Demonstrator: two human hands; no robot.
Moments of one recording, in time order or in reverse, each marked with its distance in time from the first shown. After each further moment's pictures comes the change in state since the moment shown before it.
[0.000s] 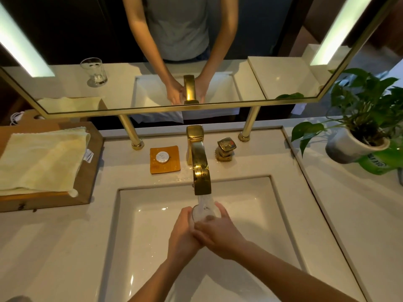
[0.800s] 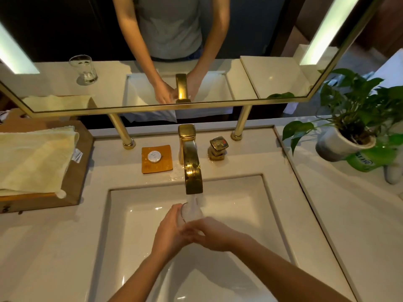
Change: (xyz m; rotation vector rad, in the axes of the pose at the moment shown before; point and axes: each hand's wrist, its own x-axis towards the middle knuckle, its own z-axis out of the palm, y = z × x) left_hand 0.011 0.001 -0.019 0.084 -0.067 0.033; right_hand 0.015 0.017 0.006 0.324 -0.181 -0.038
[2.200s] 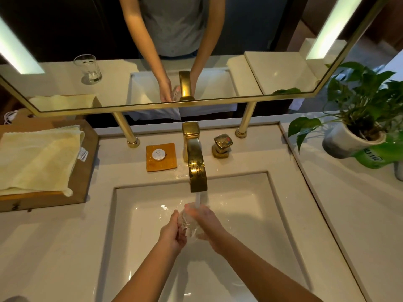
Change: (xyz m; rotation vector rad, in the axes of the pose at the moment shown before) left_hand 0.013 -0.010 0.001 -1.264 0.059 -0.942; right_hand 0.022 -0.020 0.022 1.031 0.304 0.384
